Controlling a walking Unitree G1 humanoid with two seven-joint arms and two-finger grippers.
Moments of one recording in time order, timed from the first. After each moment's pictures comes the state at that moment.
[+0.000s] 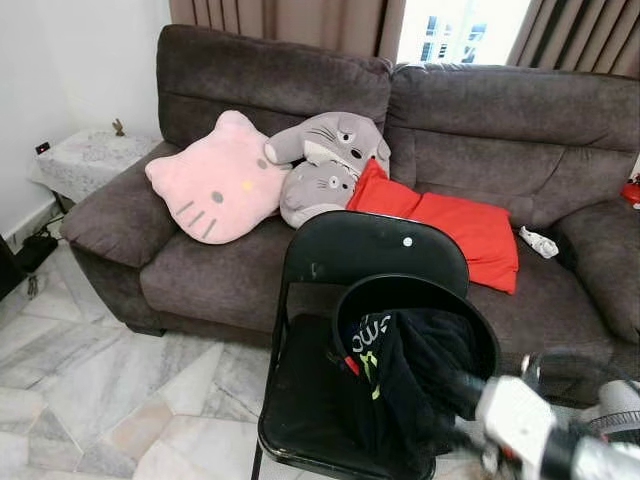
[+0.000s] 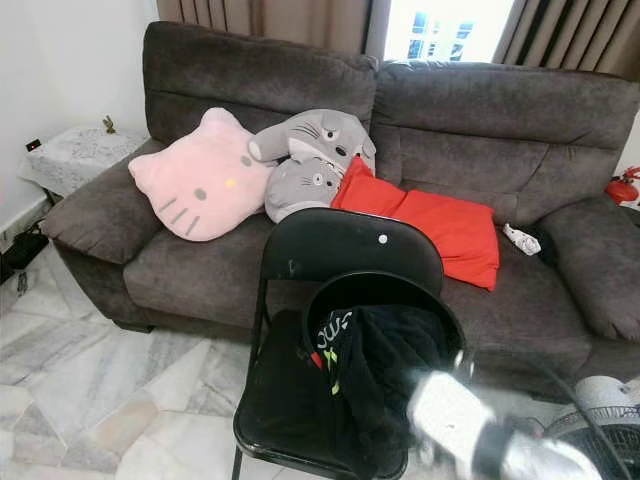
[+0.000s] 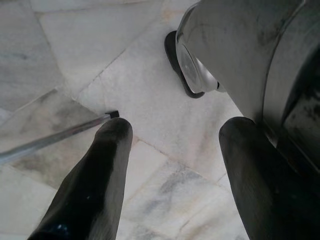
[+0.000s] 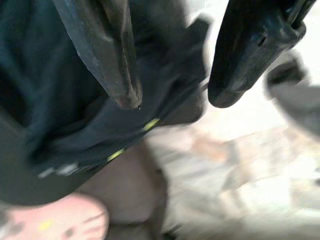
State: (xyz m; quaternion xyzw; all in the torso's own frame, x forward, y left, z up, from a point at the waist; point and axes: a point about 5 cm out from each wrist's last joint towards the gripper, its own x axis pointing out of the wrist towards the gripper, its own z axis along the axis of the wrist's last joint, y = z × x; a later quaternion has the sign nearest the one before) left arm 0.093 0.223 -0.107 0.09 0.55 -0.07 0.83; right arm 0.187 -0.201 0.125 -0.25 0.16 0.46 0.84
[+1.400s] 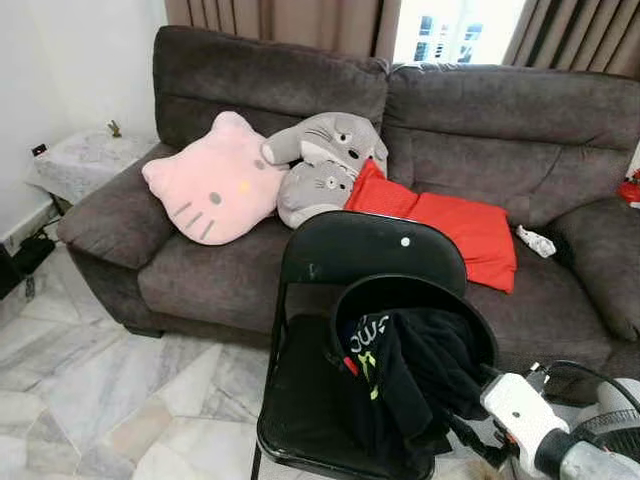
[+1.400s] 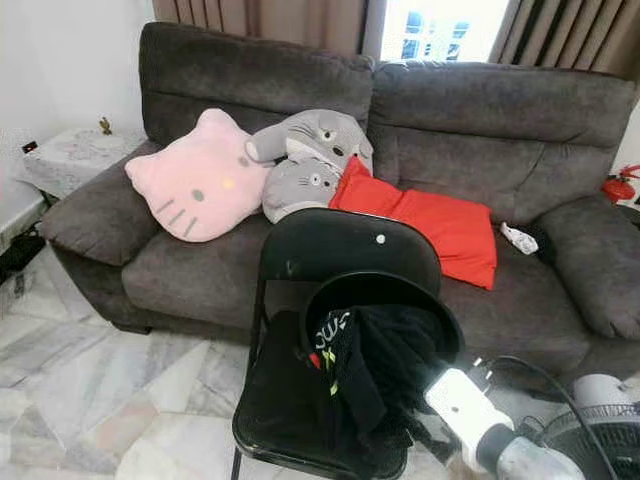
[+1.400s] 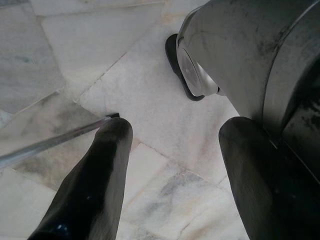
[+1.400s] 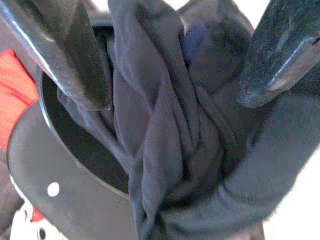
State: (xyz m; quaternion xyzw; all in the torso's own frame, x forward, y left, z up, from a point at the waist) left arm 0.094 0.223 -0.107 0.09 0.55 -0.07 0.83; right arm 0.226 -0.223 0.095 -0.26 0.16 0.28 0.91
